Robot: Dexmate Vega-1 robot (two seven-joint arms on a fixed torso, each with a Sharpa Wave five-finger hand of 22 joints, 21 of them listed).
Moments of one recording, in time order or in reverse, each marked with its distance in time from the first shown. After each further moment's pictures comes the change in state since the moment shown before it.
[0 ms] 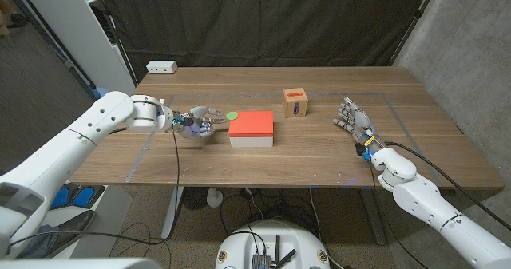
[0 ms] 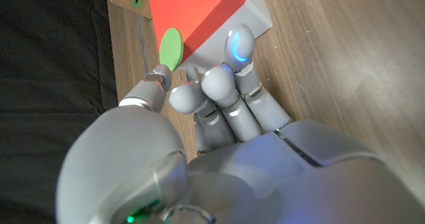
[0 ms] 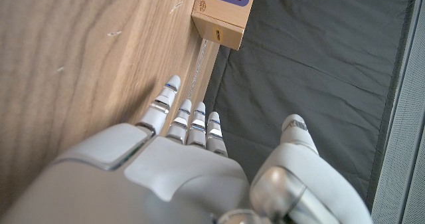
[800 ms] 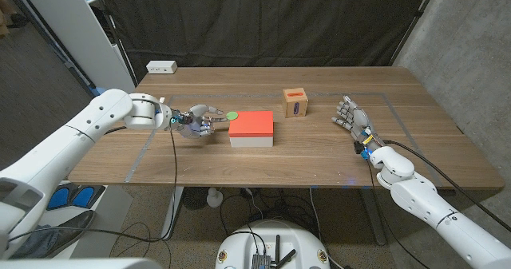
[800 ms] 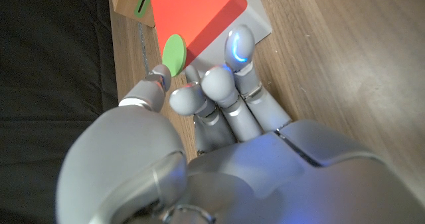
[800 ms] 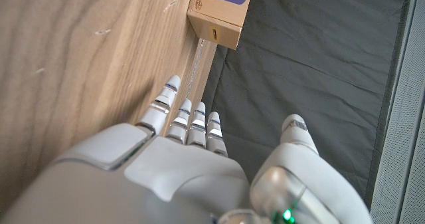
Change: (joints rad) left arm -0.039 0.016 0.028 0.033 0.021 0.030 -0.080; left_hand 0.000 0.000 -0.005 0.005 0.000 0.009 -0.002 0.000 0.005 0.000 0.000 0.011 -0.002 0.000 0.000 0.000 -0.002 0.000 0.000 -0.023 0.030; right arm 0.022 0.014 -0.006 0.026 0.002 0.013 0.017; right_hand 0.000 0.000 0.000 0.000 0.000 0.000 0.000 0.000 0.000 0.000 0.000 0.000 0.000 0.000 0.000 0.000 0.000 0.000 0.000 0.000 0.000
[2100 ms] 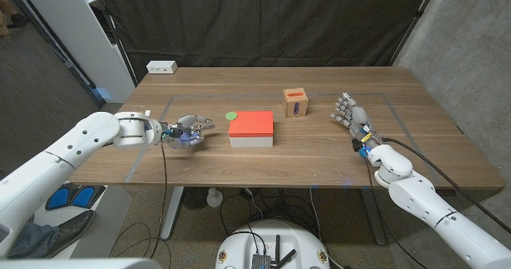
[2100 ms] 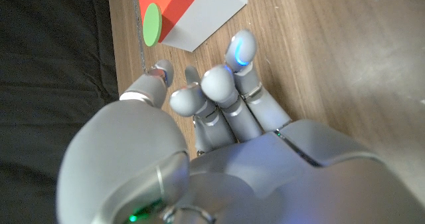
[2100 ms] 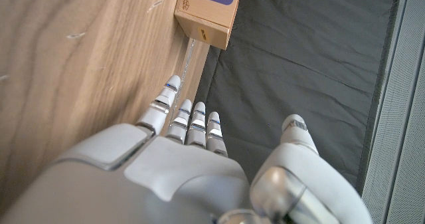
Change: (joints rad) left arm 0.201 0.072 -0.116 -0.111 -0.042 -0.140 0.082; left_hand 0.062 -0.014 0.008 0.006 0.007 0.010 -0.010 -0.015 -0.007 0.005 -0.005 0.012 -0.005 0.007 0.000 -0.003 -0.010 -0.004 0.003 0.000 0.102; right arm -0.008 0.005 0.003 -0.038 -0.008 0.000 -0.023; right_hand 0.000 0.000 0.000 0.000 0.000 0.000 0.000 0.000 0.000 0.000 0.000 0.000 0.000 0.000 0.000 0.000 0.000 0.000 0.000 0.000 0.000
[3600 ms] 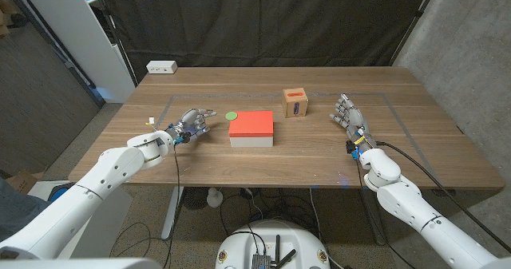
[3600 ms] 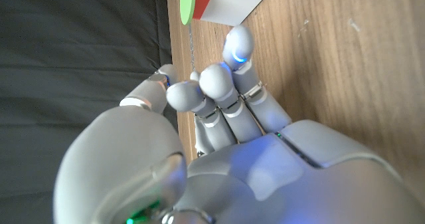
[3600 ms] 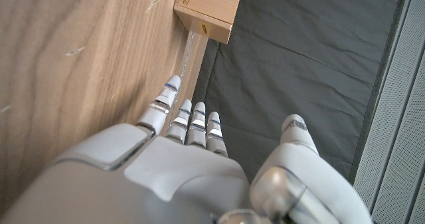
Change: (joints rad) left arm 0.193 -0.185 -0.056 0.010 0.387 -0.446 -0.173; left_hand -0.049 -0.005 0.124 -0.027 0.012 0.015 0.014 -0.128 -0.180 0.013 0.001 -0.089 0.033 0.007 0.000 -0.059 0.072 0.055 -0.002 -0.078 0.021; right arm 0.009 0.080 -0.032 0.034 -0.077 0.054 -0.101; right_hand 0.000 0.000 0.000 0.000 0.000 0.000 0.000 0.000 0.000 0.000 0.000 0.000 0.000 0.000 0.000 0.000 0.000 0.000 0.000 0.000 0.000
